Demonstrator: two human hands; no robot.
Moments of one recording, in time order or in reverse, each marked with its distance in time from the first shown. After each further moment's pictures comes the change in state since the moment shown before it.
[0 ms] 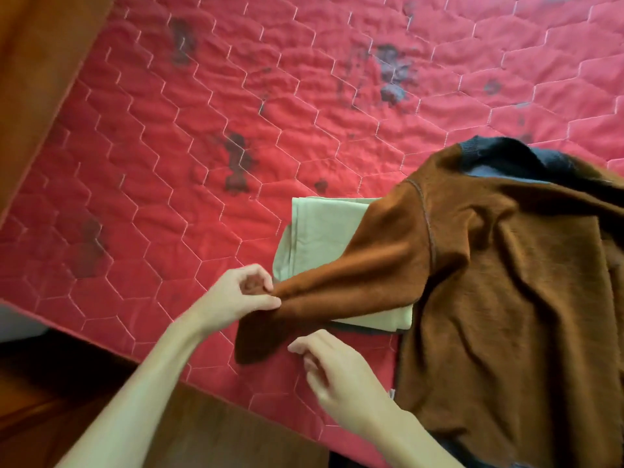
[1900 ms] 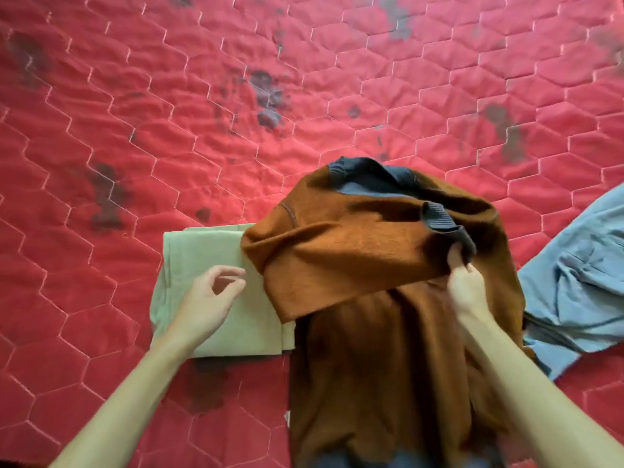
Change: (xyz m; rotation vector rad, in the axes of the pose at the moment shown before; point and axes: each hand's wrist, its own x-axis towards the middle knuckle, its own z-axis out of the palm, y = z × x) left_hand 0.054 0.104 0.134 -0.072 0.164 0.006; right_hand -0.079 0.195 -0.286 0.652 1.003 0.805
